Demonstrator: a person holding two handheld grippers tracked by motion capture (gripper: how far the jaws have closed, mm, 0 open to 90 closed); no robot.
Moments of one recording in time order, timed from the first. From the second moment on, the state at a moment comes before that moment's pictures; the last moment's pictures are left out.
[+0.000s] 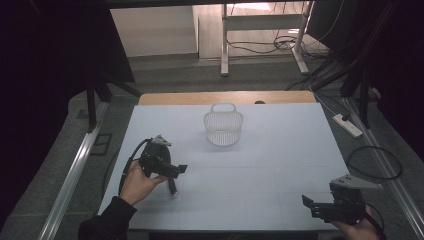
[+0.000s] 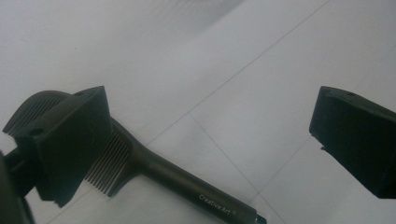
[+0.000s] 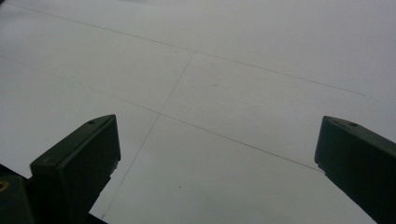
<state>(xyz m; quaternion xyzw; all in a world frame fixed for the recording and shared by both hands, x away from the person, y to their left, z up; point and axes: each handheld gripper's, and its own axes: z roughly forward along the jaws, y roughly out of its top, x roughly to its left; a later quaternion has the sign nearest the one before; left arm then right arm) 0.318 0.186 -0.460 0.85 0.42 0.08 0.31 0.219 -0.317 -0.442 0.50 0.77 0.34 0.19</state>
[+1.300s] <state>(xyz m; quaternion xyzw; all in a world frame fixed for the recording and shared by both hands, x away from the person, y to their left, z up) 0.319 0.185 -0.503 0.87 0.42 0.07 0.24 0.219 -0.317 -0.442 0.50 0.77 0.34 0.19</state>
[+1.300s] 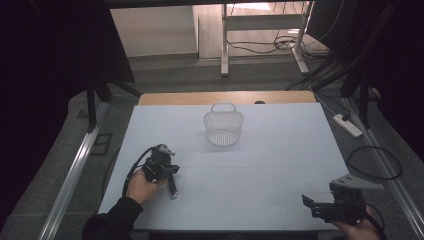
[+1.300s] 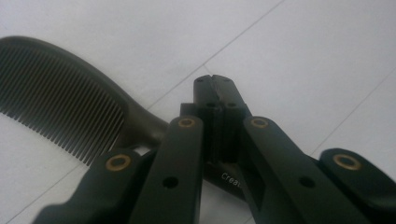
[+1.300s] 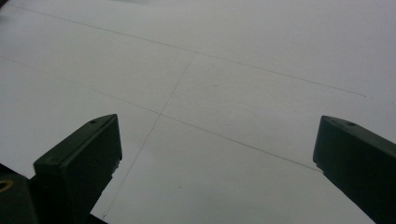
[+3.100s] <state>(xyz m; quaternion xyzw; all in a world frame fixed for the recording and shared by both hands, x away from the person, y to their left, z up) 0.304 0.251 -0.511 0.86 0.48 0.04 0.16 0.219 -0.318 -0.442 0.50 0.77 0.34 0.19</state>
